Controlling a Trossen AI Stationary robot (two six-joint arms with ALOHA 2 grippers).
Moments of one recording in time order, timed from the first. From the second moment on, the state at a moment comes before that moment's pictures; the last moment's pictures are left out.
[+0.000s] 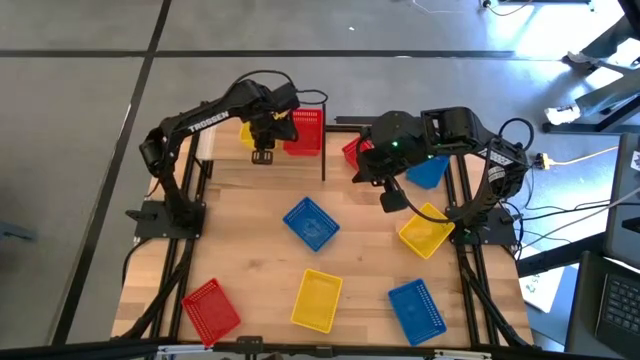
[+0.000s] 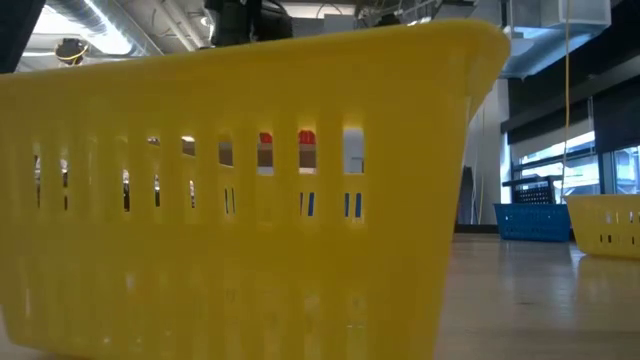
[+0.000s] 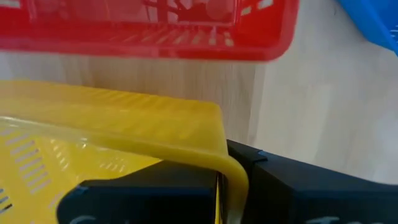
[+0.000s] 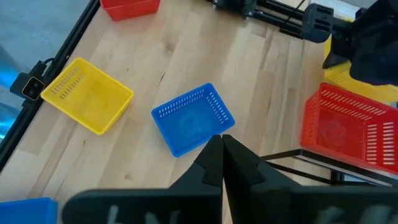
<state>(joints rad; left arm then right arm) 0.58 1.75 1.74 -1.39 -0.07 0.55 0.01 1.76 2.36 -1.46 -0.07 -0.32</state>
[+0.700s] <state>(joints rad) 0.58 1.76 1.70 -1.32 -0.10 0.52 0.01 1.76 2.36 -1.45 -0.07 -0.29</state>
